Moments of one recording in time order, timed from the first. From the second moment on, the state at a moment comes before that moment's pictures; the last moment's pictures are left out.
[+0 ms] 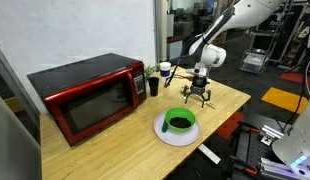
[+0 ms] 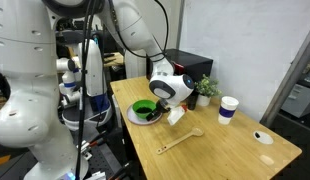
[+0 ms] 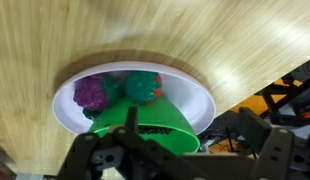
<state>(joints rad) -0.25 0.27 -0.01 -2.37 0.70 2.23 -2.58</state>
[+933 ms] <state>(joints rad) -0.23 0.39 0.00 -2.26 0.77 2.22 -2.57</state>
